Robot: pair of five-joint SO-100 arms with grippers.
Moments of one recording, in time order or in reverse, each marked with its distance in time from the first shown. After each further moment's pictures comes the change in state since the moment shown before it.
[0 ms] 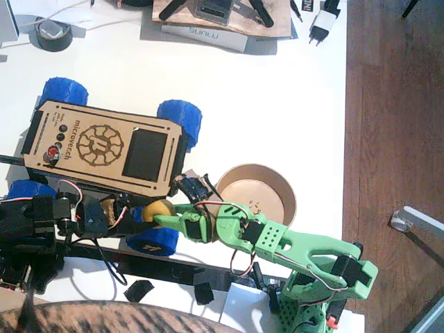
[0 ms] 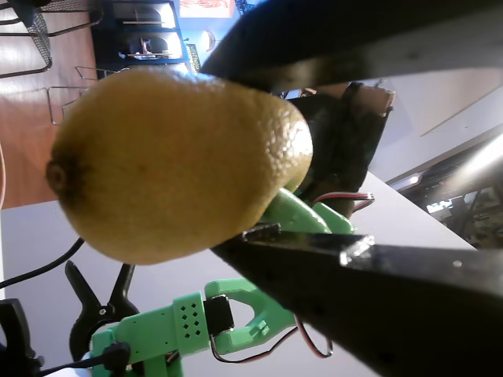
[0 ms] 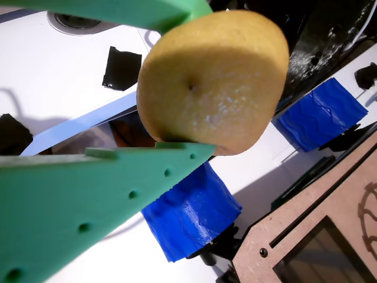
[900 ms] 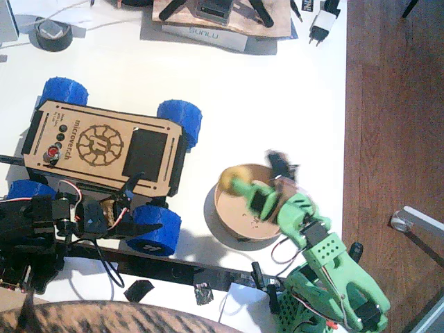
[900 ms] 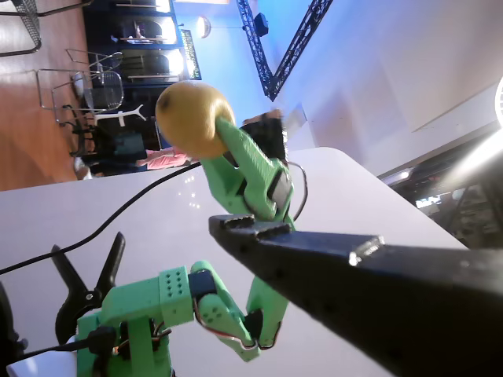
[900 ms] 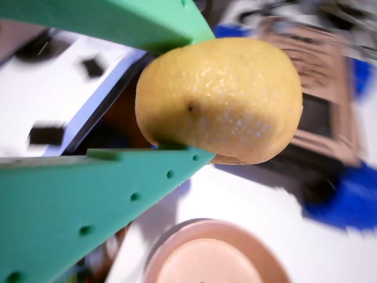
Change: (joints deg) arm 0 0.2 -0.1 -0.3 0.0 0.0; arm 1 29.3 41.2 7.0 34.6 16.2
